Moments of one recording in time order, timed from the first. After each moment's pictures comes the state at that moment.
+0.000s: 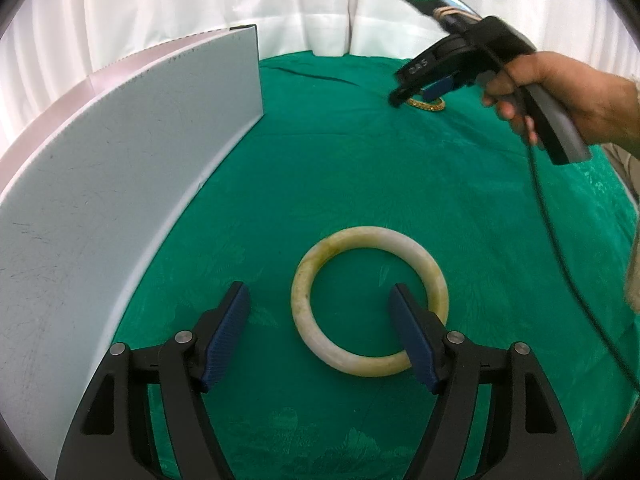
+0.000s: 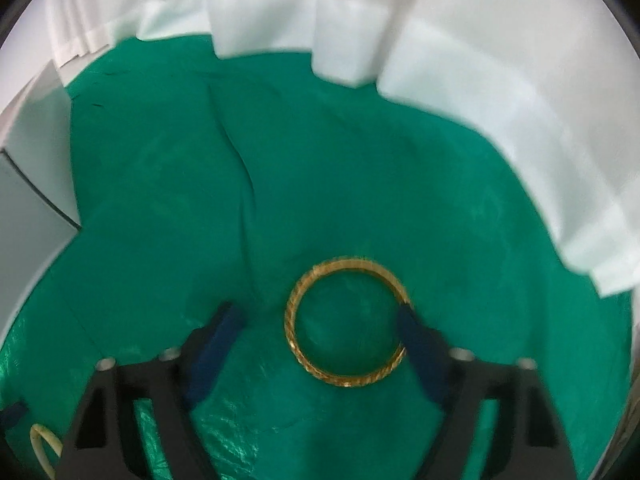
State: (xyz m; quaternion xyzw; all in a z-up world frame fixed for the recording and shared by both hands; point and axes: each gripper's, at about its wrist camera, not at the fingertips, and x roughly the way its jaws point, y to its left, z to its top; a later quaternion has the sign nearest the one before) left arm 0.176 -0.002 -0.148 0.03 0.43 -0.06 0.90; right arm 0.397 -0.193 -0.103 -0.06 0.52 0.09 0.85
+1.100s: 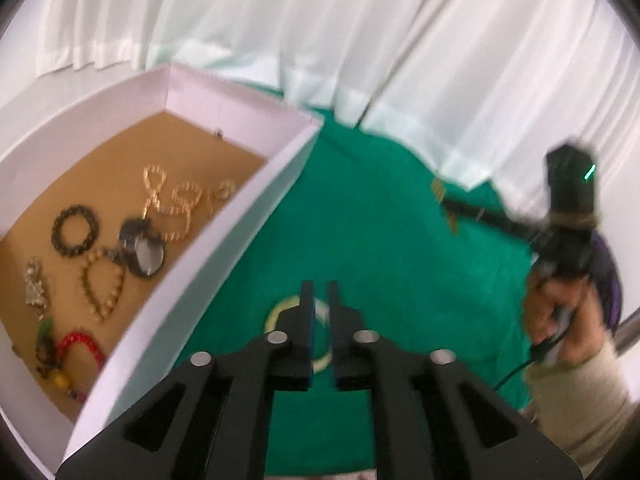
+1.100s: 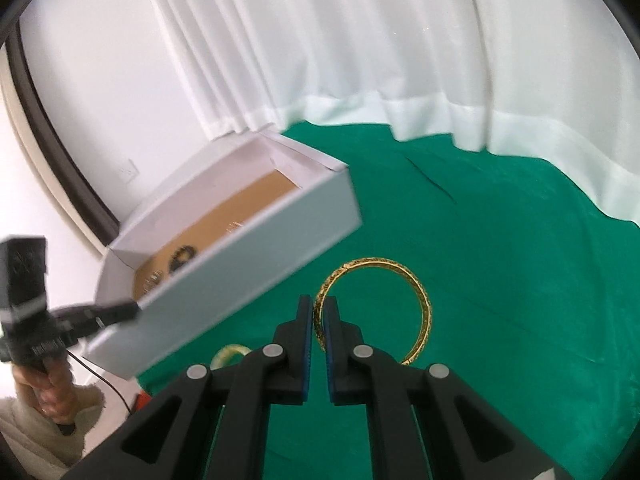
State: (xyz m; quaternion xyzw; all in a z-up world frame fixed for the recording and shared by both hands) left arm 0.084 0.105 -0.034 -0.15 0.42 -0.10 0.89; right arm 0.190 -0.132 0.015 0.06 0.38 0.29 0.87
